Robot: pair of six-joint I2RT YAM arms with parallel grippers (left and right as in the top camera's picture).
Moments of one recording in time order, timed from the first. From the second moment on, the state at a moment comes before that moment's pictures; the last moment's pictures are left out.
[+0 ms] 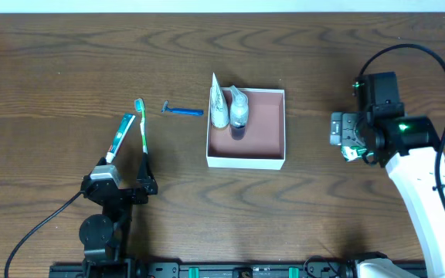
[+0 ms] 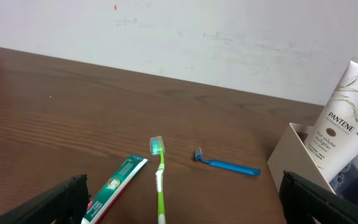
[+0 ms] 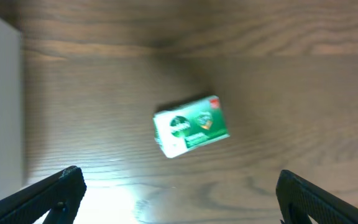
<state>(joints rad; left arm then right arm) 0.05 0.01 0.03 -0.13 0.06 -0.20 0.13 1.33 1.17 -0.98 0.30 0.14</state>
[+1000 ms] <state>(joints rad) 0.05 0.01 0.03 -0.13 0.06 -0.20 -0.01 1.73 1.11 -0.80 0.21 -0.02</state>
